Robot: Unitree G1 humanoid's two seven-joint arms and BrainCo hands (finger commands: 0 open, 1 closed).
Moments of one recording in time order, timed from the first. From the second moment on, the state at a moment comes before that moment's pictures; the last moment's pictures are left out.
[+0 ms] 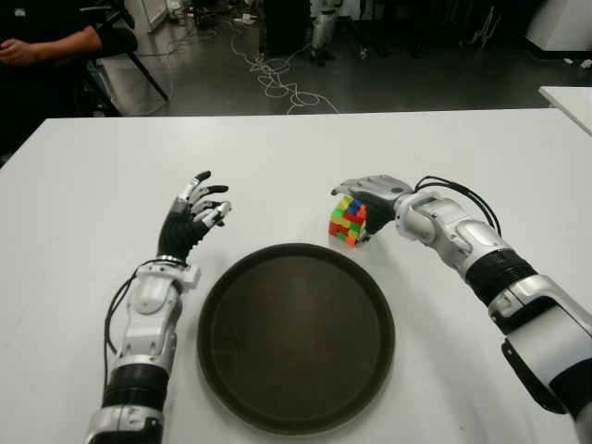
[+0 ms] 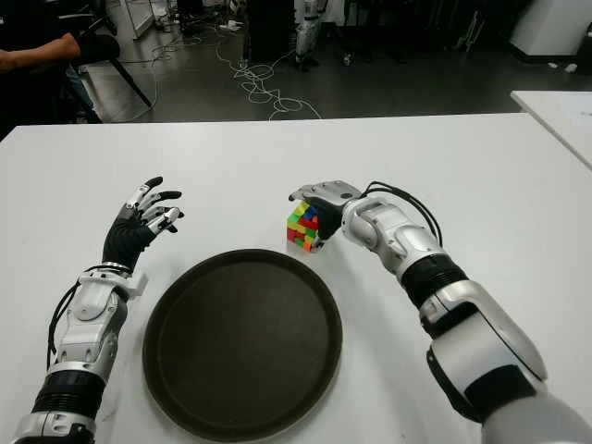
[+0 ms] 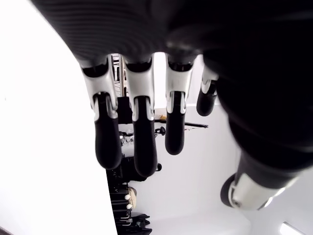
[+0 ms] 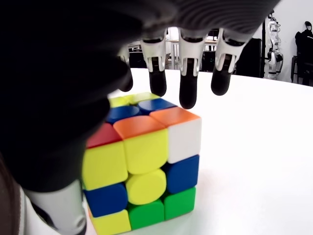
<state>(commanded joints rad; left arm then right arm) -0.26 0.09 0.11 0.44 -0.11 -0.28 -0.17 -0.83 -0.33 0.60 0.84 -0.82 -0.25 0.15</state>
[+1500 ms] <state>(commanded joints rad) -0.26 0.09 0.10 0.42 -0.10 -0.27 -0.16 -0.84 -0.32 0.62 0.90 -0.81 -0.25 0.07</state>
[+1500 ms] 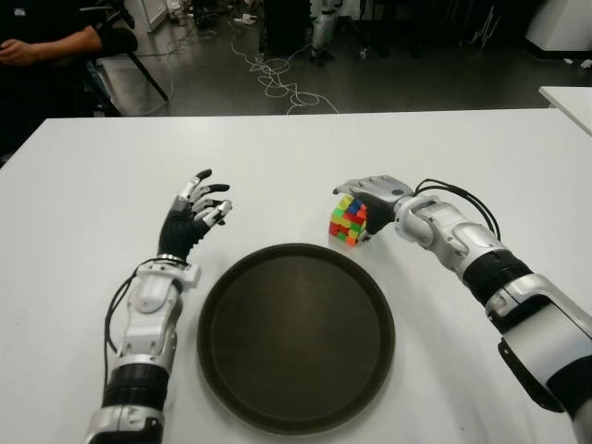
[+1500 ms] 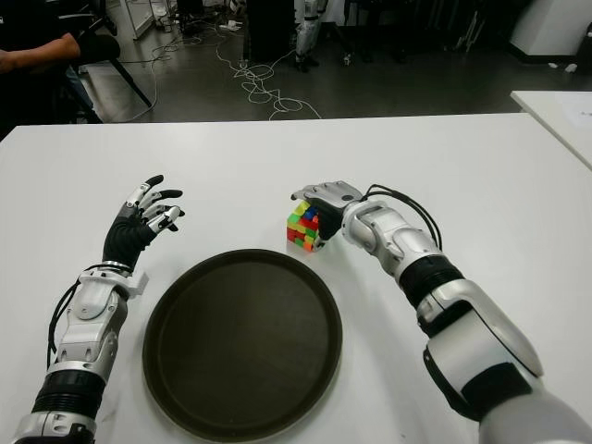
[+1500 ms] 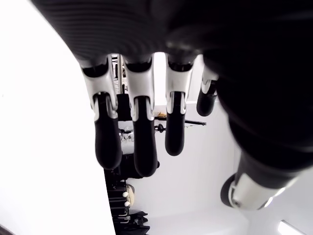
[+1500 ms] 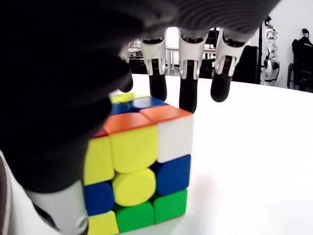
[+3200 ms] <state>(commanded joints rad) -0.26 0.09 0.10 0.44 -0.10 -0.30 -0.17 -0.86 -0.31 0.62 0.96 -0.81 -0.27 0.06</state>
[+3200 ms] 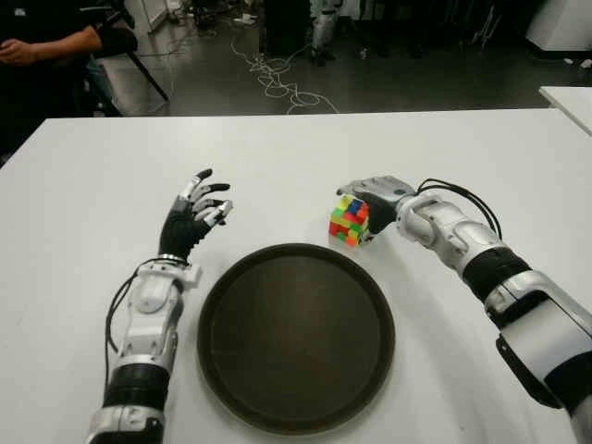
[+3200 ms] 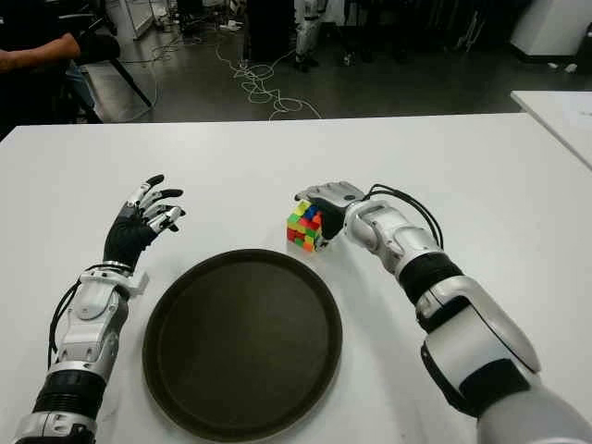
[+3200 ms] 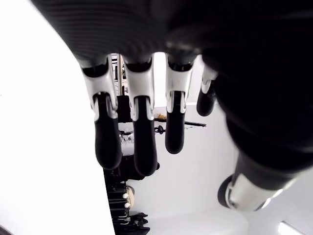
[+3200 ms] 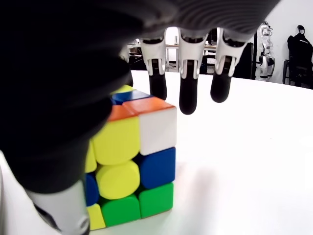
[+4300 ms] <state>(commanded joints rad) -0.26 0.08 0.10 0.44 -0.11 -0.30 -0.16 -0.88 -0.28 0.61 1.06 -0.79 -0.33 0.02</state>
